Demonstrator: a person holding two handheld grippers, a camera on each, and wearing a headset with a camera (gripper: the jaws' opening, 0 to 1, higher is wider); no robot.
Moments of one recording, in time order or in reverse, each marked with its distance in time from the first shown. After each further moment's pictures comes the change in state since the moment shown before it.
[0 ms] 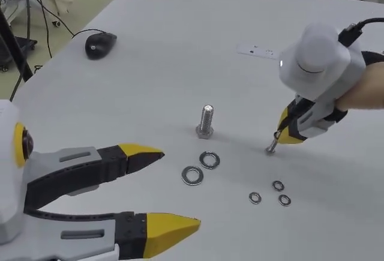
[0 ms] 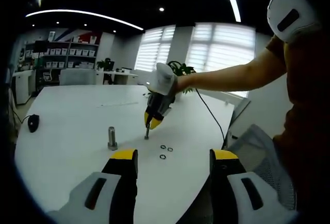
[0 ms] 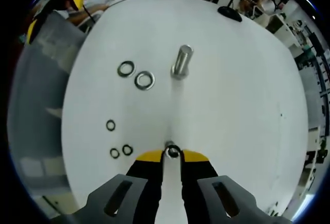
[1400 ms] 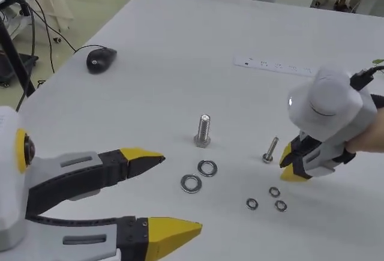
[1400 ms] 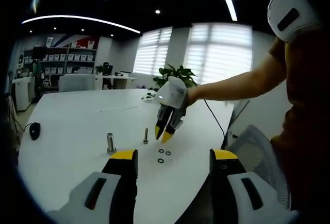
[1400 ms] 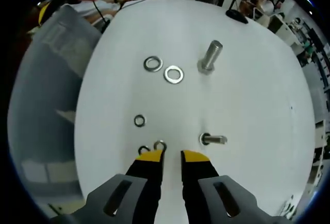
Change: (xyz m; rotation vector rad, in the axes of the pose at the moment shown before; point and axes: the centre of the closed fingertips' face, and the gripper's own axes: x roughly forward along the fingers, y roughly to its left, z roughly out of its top) left arm -0.007 -0.015 0.012 0.041 -0.017 0.000; right arm 0.004 0.057 -0.010 0.029 -0.069 0.046
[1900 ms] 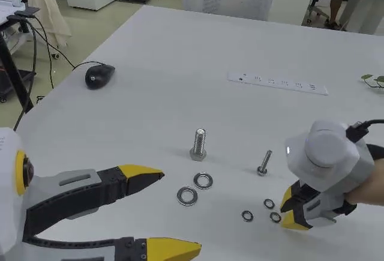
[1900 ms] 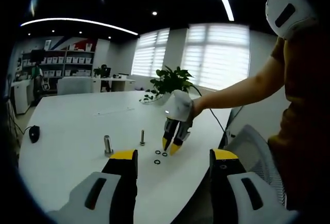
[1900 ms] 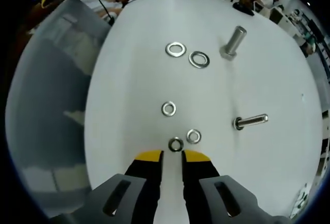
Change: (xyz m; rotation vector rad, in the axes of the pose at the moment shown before) left arm 0.000 -0.010 0.004 0.021 -0.006 -0.014; right arm 0.019 0.036 -0.021 0.055 0.019 0.035
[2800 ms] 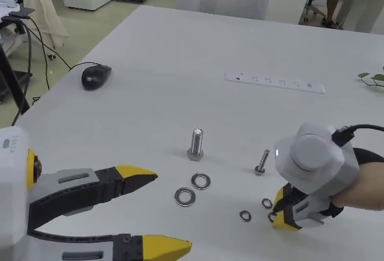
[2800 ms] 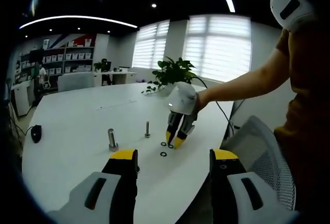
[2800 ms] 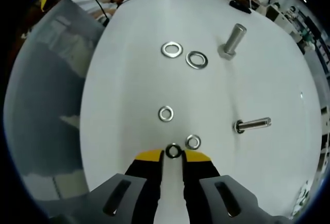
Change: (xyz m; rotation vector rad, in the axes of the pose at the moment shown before) left arm 0.005 0.017 -0.016 0.021 0.080 0.021; right arm 0.005 -0.001 0.006 0.026 -0.002 -0.022
